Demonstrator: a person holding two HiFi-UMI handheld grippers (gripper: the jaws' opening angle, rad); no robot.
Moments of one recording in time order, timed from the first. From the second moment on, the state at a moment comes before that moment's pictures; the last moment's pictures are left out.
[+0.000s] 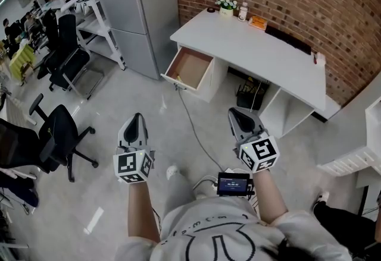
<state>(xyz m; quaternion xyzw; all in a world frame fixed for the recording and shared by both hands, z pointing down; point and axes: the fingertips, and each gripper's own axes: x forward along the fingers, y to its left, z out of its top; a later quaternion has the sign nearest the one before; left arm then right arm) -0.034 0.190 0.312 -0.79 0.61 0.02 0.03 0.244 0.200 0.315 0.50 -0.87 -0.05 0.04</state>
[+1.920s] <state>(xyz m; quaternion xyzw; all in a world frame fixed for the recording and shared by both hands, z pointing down) -0.194 -0.356 0.374 -0.82 0.57 -0.04 -0.04 0.100 -0.327 0.380 0.53 -0.84 0.03 0.11</state>
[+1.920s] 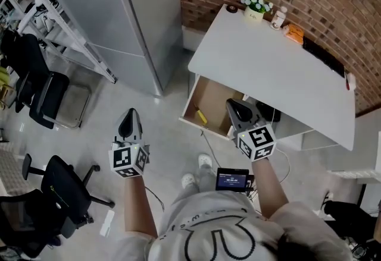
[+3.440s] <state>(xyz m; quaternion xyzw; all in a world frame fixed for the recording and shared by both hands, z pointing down) -0.235 -0.397 0.633 -0.75 0.61 -0.15 -0.20 0.060 -0.442 0.642 0.43 -0.85 0.19 0.24</state>
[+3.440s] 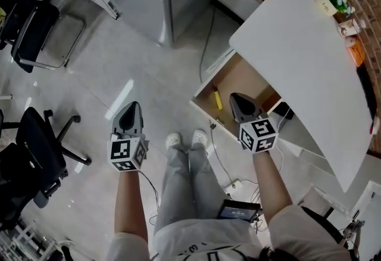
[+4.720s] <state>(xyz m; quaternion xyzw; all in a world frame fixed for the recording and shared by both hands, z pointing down) -0.262 -0.390 0.768 -0.74 0.58 -0.19 -0.27 0.060 -0.463 0.885 0.38 -0.71 0.31 0.50</state>
